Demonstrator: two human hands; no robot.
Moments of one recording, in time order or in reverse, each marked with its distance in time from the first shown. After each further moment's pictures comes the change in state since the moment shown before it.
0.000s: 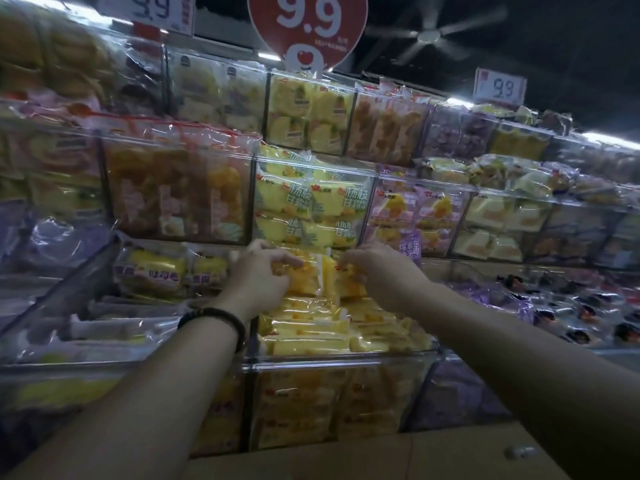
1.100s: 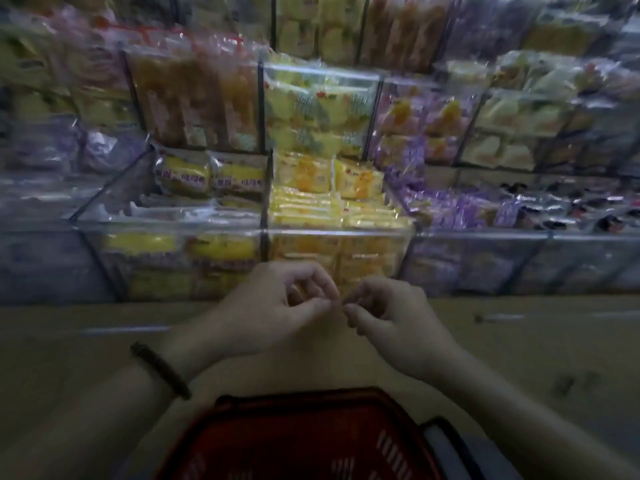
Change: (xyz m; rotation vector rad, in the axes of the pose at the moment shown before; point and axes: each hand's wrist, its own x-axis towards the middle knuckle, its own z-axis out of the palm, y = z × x) left_hand -0.223 0.027 -0.011 -0.210 -0.401 0.242; right_hand -0.238 -0.064 0.034 0.725 -0.014 0.092
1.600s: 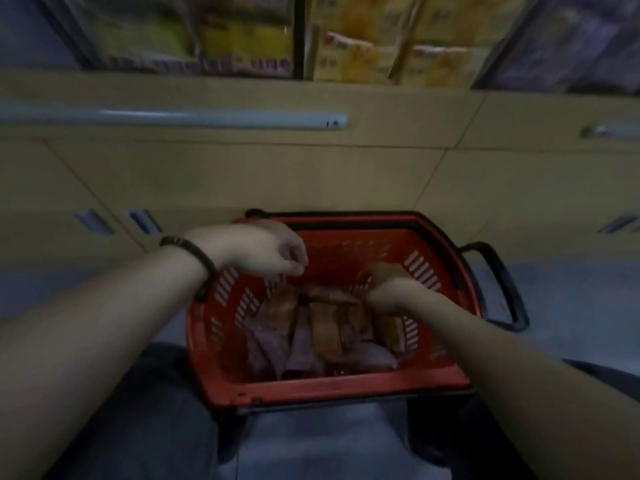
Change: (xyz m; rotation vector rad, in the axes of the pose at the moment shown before) left_hand -0.098 -0.173 0.092 0.289 -0.764 -0.527; right_hand -0.105 0.141 0.210 -0.353 -0.784 0.574
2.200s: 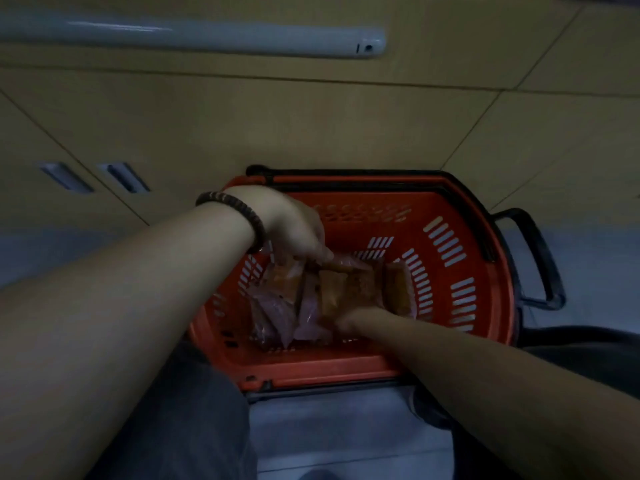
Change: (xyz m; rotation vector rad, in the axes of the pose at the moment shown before) left_hand 0.047 0.008 0.014 0.048 -0.401 -0.161; right_hand 0.035 -0.026 0.141 0.049 -0.338 0.058
